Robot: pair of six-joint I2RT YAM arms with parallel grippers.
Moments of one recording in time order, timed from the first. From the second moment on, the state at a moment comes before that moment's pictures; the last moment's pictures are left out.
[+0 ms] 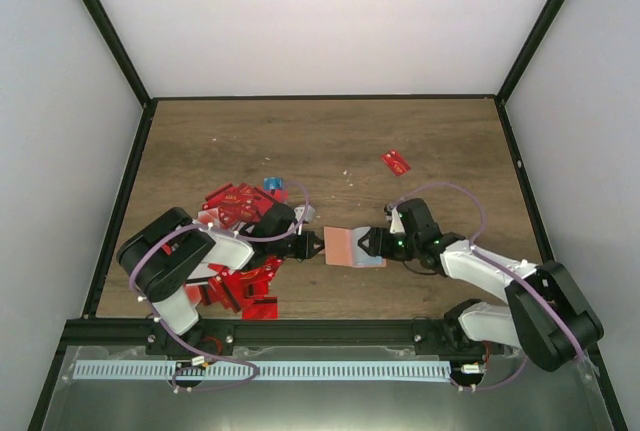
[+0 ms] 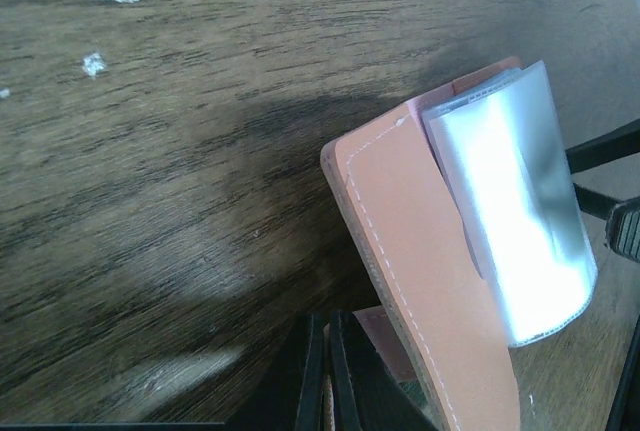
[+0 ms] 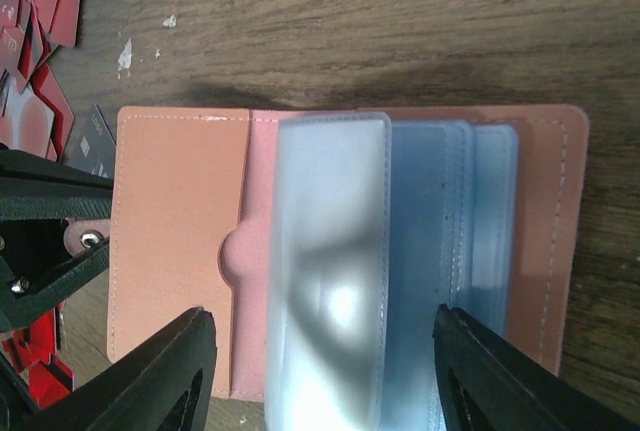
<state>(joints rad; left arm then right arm) -0.76 1.70 0.52 0.45 0.37 -0.71 0.49 1.21 0.41 -0.07 -0.38 0.63</state>
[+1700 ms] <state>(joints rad) -0.76 1.71 0.53 0.47 0.37 -0.71 0.58 1.16 0.52 -0.31 -0.30 0.63</state>
